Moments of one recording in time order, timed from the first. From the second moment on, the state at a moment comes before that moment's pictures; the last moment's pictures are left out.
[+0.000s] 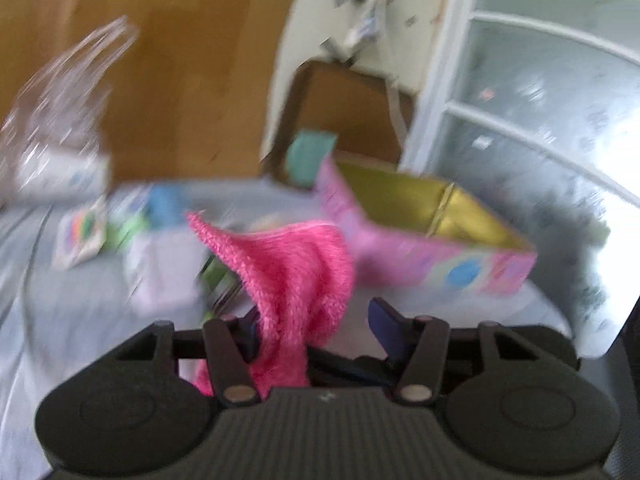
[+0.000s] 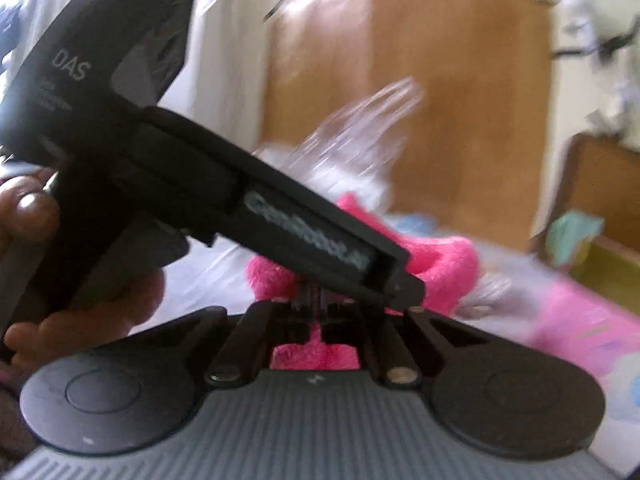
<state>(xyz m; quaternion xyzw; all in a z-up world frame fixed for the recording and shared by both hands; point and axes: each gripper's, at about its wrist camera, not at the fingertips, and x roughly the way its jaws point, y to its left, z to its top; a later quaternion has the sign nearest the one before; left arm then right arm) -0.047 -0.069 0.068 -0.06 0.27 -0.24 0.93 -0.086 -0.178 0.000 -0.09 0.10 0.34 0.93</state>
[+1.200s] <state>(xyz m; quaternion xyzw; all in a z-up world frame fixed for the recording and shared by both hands) 0.013 0.070 0.013 -0.11 0.23 0.03 0.97 0.000 -0.237 0.019 0.02 0.13 0.18 0.97</state>
